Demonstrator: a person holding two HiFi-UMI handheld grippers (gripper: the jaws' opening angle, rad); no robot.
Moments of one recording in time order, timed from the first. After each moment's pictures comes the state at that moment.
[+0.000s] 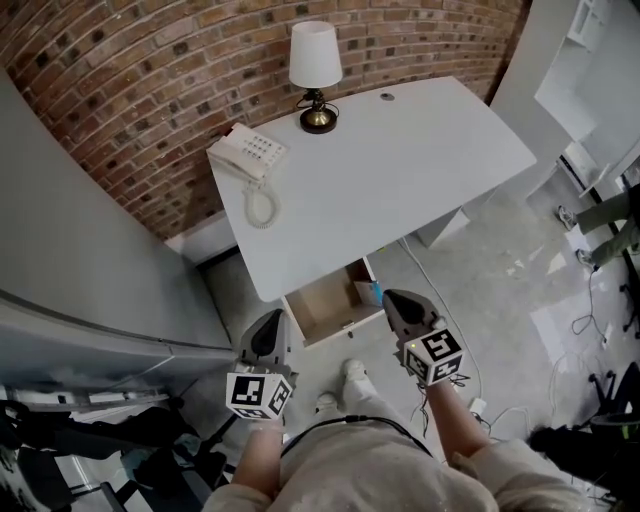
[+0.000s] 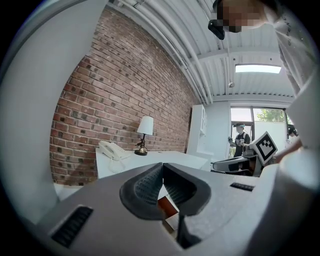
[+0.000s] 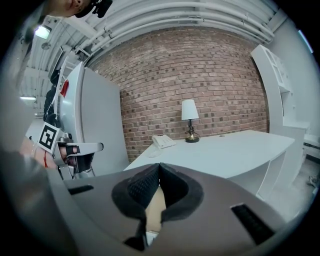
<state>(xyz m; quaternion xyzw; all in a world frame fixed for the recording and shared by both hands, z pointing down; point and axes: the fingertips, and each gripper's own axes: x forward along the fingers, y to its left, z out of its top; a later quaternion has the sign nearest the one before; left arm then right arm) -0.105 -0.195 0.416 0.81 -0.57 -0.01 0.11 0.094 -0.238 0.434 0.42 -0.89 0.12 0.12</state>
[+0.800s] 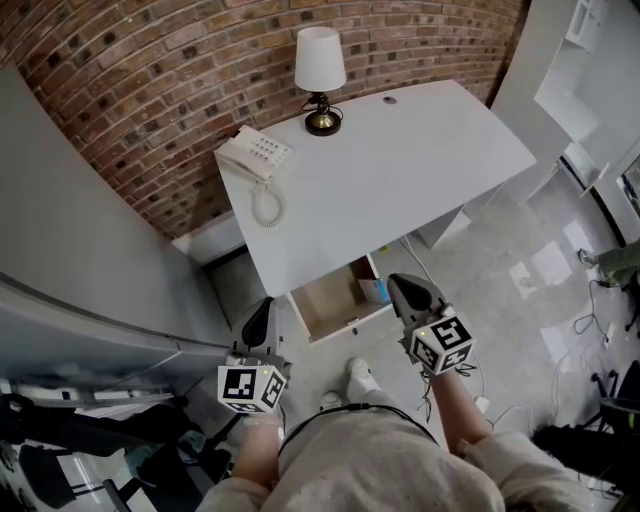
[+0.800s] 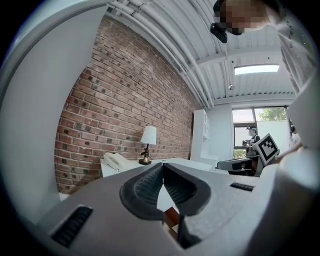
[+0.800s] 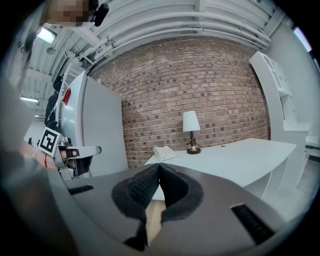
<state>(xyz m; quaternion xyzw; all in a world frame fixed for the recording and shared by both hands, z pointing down) -0.128 -0.193 0.371 0.81 -0.59 -0.03 0.08 0.090 -0.243 0.388 0.42 -0.90 0.09 0.07</state>
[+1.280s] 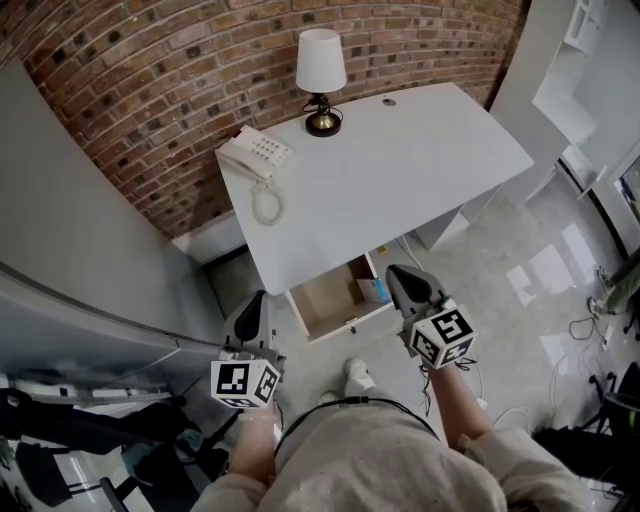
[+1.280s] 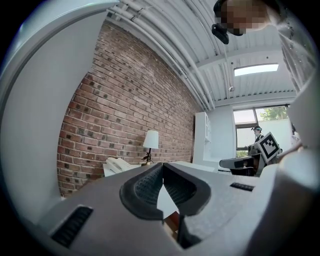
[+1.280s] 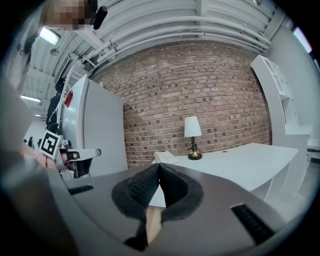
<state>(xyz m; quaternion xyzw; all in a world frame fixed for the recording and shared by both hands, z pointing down) -0.140 -0.192 0.358 0.80 -0.60 -0.04 0.06 0.086 -0.245 0.366 0.42 -0.90 0.08 0.06</state>
